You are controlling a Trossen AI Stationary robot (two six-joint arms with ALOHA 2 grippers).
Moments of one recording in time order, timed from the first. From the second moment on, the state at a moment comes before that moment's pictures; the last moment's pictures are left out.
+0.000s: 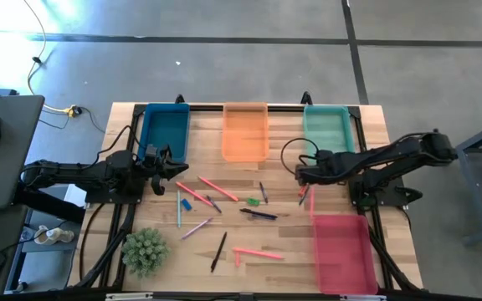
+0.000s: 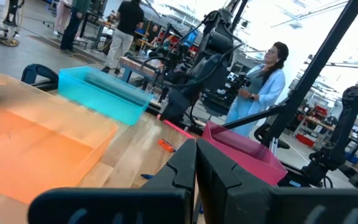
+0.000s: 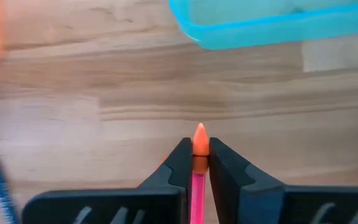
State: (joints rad) left arm 0.18 0.25 0.01 0.30 -0.01 -0.42; right arm 0.08 1.27 0.73 -0.91 0.32 1.72
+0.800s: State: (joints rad) left arm 0.18 0.25 0.01 0.30 -0.01 -0.42; right arm 0.07 1.22 0.73 -0.49 0.40 1.49
